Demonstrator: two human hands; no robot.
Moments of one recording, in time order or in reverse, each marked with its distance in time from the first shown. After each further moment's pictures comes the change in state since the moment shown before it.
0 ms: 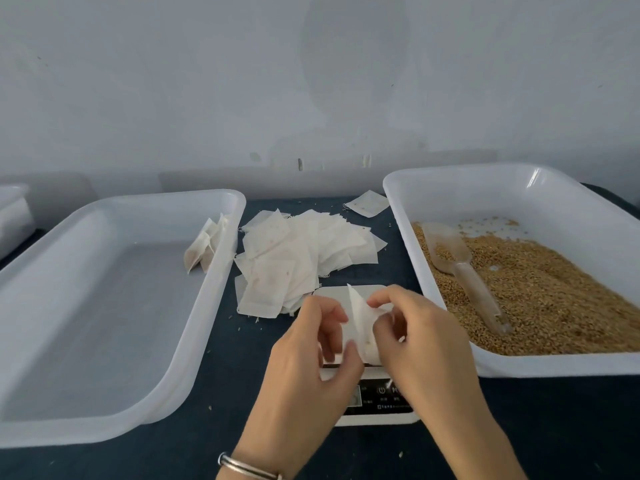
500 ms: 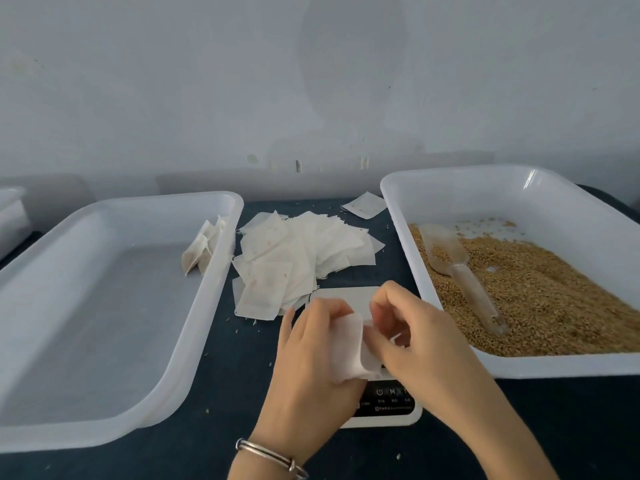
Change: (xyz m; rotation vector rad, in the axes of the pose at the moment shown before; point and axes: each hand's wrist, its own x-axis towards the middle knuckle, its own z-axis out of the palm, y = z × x) left_hand 0.007 -0.012 0.016 0.102 -0.022 0.012; right_hand 0.002 0.000 -0.017 0.231 -0.211 -0.024
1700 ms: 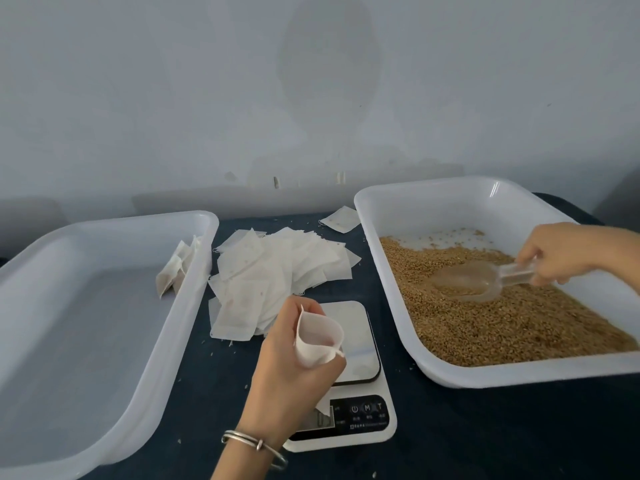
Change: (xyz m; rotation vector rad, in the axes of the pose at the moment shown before) left_hand 0.023 0.000 0.007 -0.289 0.031 -0.154; right_hand 0.097 0.123 -0.193 -0.933 -0.550 0.552
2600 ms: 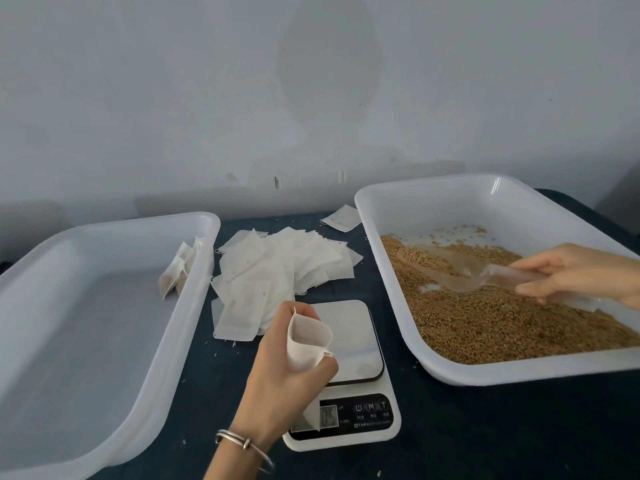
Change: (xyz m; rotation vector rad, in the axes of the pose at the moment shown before) left_hand -0.001 -0.008 -0.009 -0.055 -0.048 -0.027; right_hand -0.008 0.020 0.045 0.672 0.023 -0.147
